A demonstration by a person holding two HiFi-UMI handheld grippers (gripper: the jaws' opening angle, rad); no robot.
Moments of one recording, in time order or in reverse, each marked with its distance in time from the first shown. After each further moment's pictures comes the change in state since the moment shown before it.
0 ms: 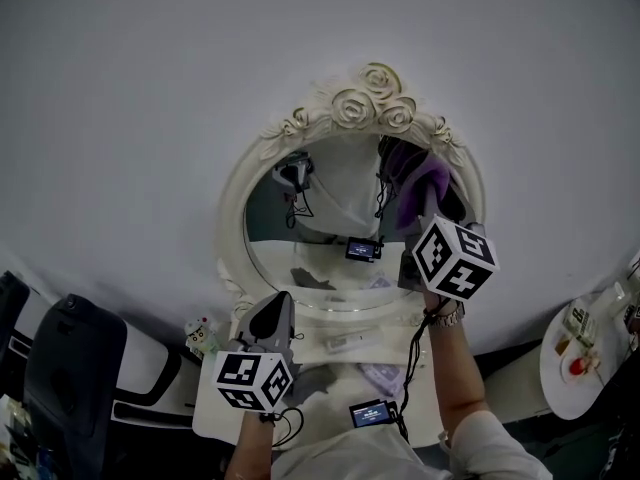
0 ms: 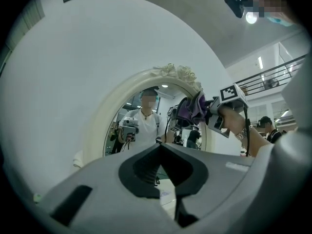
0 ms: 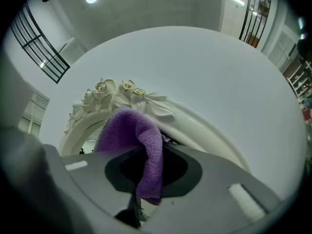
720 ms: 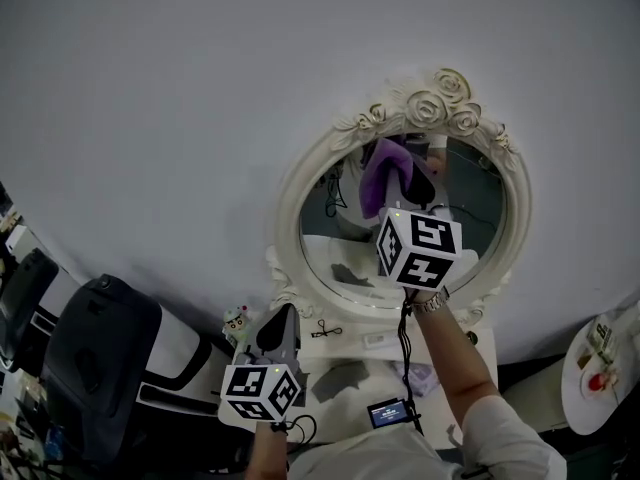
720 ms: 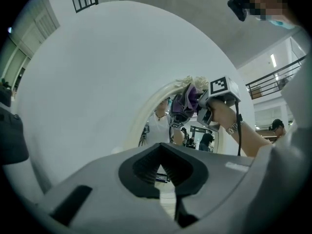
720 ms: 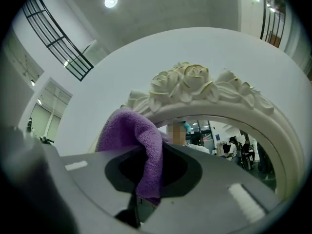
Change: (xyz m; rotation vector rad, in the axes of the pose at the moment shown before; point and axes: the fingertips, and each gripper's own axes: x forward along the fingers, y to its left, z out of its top) left arm -0.076 0.062 -0.005 -0.057 -0.033 0.155; right arm 0.023 0.164 -0.014 -0.127 -0.036 0.201
